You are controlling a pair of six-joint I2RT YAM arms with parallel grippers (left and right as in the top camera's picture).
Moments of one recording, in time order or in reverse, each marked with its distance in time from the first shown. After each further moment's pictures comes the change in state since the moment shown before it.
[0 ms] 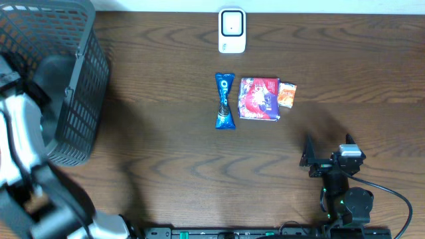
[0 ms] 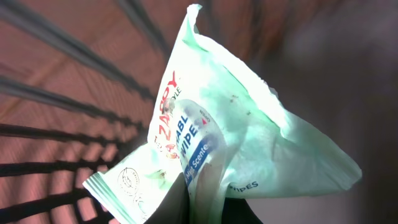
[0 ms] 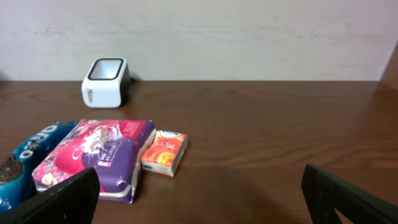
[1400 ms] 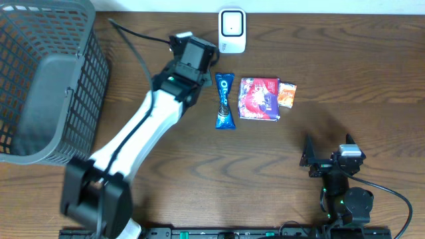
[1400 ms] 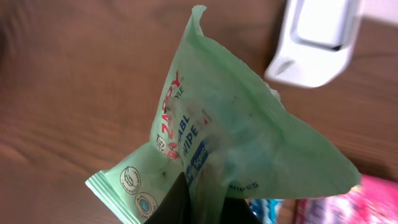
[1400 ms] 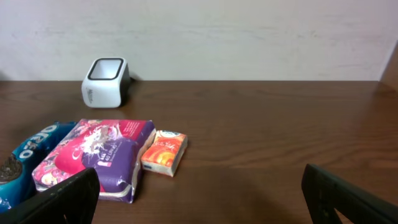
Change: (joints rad) left arm -1.019 0.100 0.017 0.103 -0.002 -0.399; right arm 0.000 0.000 0.000 0.000 0.000 0.000
